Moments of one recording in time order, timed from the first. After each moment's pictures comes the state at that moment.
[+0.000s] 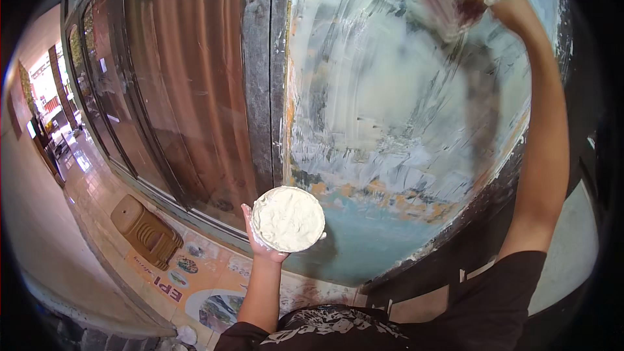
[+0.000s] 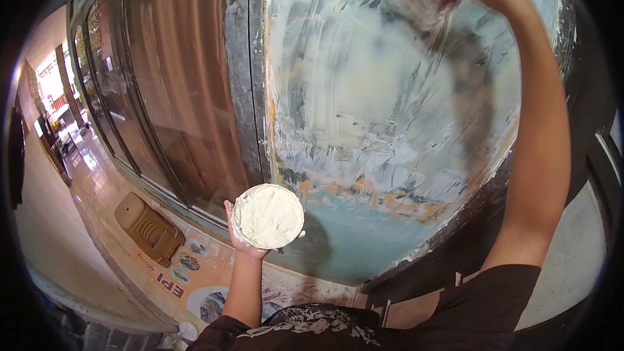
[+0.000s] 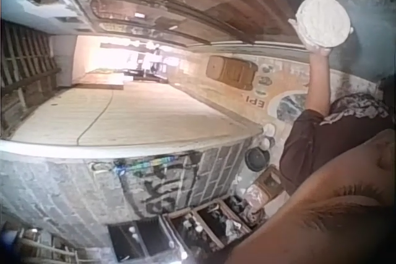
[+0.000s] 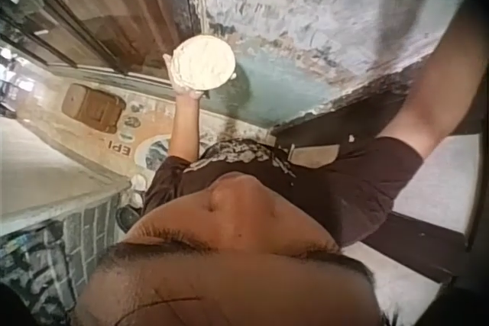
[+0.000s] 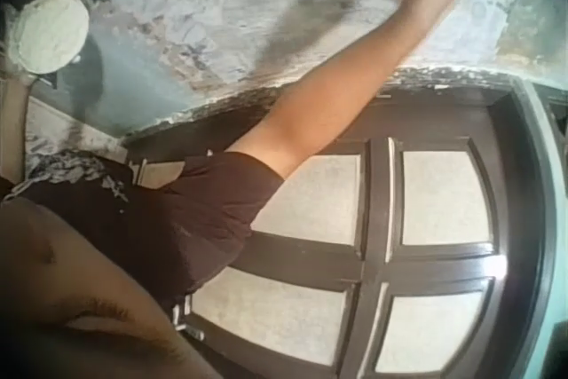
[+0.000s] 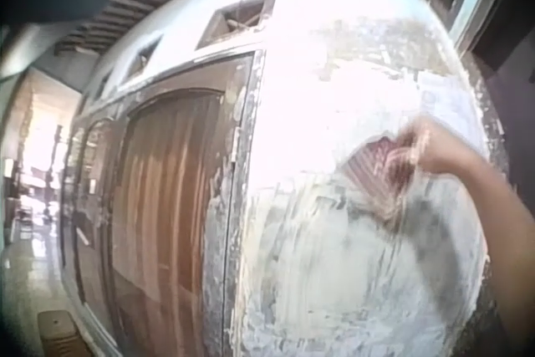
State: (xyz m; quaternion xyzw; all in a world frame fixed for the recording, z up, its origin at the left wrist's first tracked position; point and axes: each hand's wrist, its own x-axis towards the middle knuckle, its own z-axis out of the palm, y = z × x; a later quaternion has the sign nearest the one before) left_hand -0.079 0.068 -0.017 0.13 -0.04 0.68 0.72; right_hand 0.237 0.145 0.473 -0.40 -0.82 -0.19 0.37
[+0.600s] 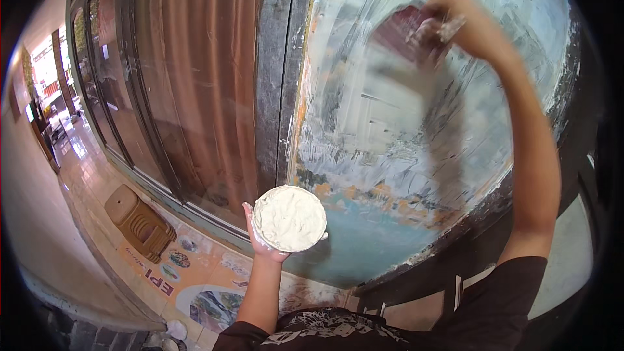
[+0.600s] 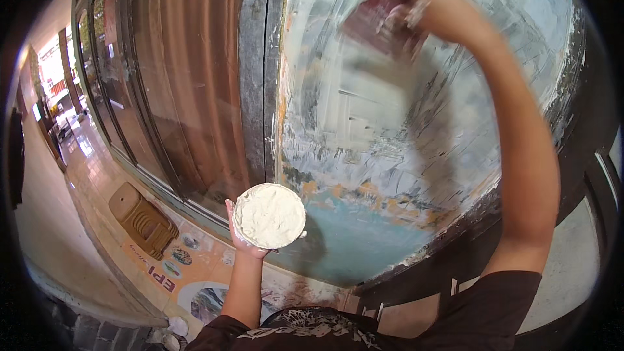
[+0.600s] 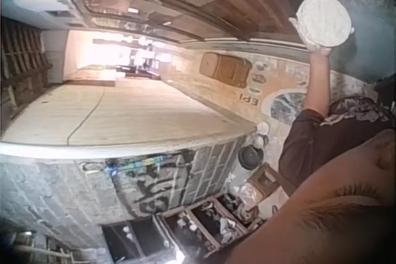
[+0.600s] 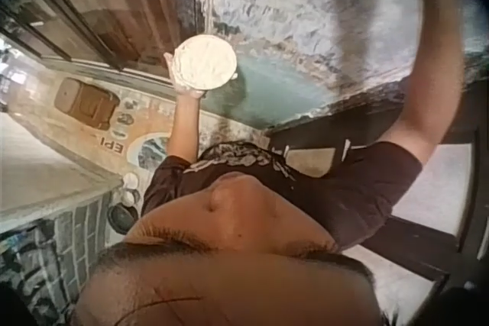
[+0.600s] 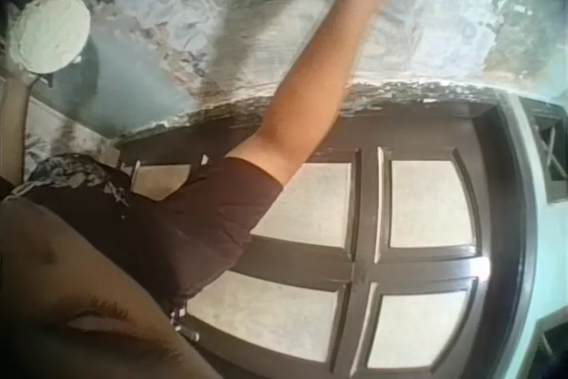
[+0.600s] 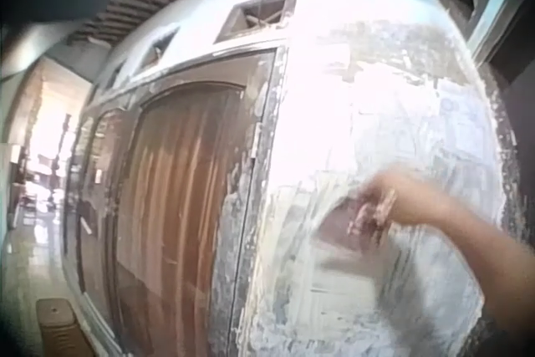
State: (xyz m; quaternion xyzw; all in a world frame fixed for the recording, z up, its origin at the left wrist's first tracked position) left_hand -0.093 0.066 -0.027 0.11 -0.03 0.70 0.70; right_hand 0.152 0.172 0.414 -0.32 -0.87 -0.28 0.26
